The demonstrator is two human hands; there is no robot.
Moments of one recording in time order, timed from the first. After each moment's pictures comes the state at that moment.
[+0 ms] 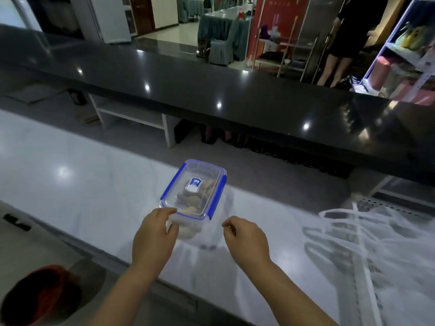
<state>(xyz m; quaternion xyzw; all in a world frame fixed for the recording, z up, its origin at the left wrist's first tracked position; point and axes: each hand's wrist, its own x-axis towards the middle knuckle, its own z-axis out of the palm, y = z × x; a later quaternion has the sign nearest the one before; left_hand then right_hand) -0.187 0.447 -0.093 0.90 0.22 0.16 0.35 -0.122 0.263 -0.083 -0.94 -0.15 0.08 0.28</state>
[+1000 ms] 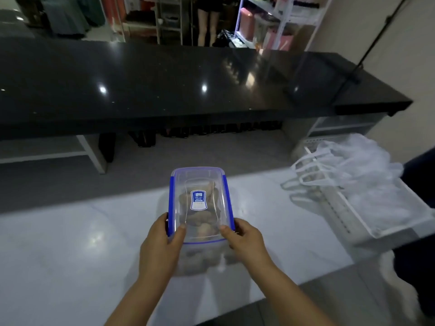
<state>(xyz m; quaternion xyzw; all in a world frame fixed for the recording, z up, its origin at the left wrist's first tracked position) -0.095 0.528 -0.112 0.87 0.05 -0.06 0.49 -0.135 0.355 -0.107 -0.75 0.26 0.05 0.61</state>
